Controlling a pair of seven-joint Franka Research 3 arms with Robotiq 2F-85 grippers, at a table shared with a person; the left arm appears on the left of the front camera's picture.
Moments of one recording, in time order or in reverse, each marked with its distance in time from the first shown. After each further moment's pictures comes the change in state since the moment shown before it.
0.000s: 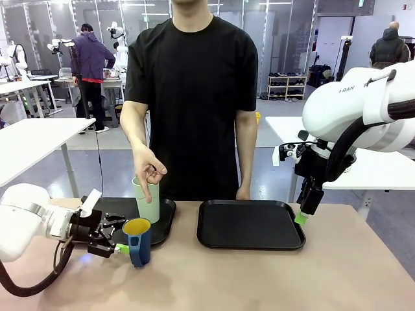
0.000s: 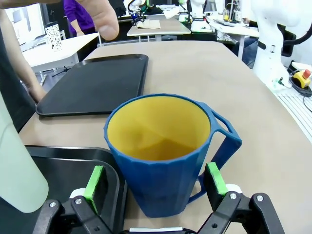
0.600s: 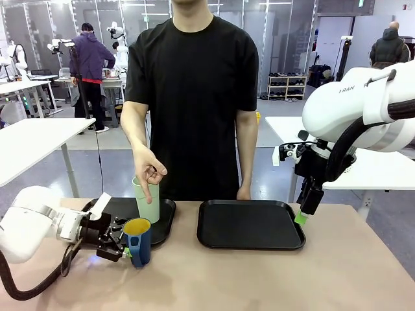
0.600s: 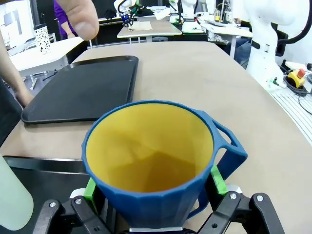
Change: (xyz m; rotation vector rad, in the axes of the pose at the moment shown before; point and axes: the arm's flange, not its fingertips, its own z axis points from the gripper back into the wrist) left arm -0.002 0.001 -0.027 -0.049 -0.010 -0.002; right arm 0.000 0.000 0.000 0.000 0.000 0.000
